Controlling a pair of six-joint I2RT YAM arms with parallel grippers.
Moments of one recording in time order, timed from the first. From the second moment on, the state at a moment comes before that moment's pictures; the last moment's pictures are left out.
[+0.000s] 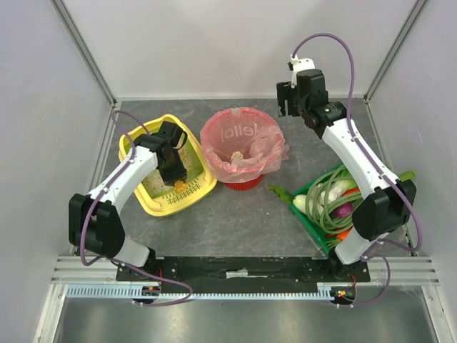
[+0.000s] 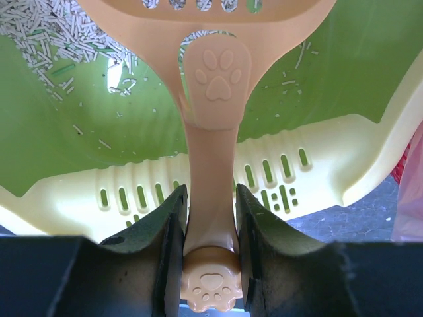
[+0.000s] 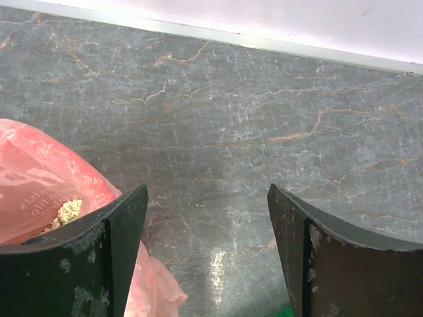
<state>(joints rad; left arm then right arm) -0.32 1.48 1.21 -1.01 -0.09 -0.70 0.35 1.65 1.66 -0.51 0.24 0.05</state>
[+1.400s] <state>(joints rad) -0.29 1.45 1.18 -0.97 -0.07 -0.69 0.35 1.68 1.71 -0.51 0.24 0.05</state>
